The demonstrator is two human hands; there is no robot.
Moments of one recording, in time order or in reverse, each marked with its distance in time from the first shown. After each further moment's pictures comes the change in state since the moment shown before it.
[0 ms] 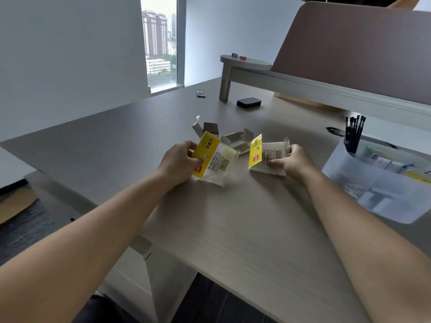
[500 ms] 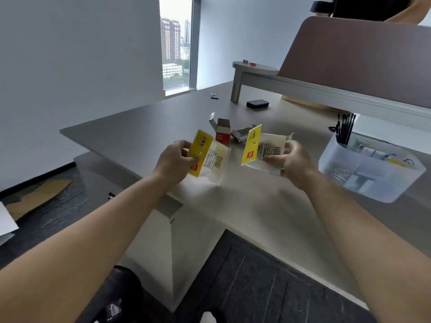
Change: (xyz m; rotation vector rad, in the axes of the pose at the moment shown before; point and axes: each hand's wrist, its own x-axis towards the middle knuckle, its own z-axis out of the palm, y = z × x) left_hand -0.084 -0.003 -0.034 -0.057 0.126 -0.009; right_hand -0.103 -0.030 -0.011 0.488 -0.218 -0.092
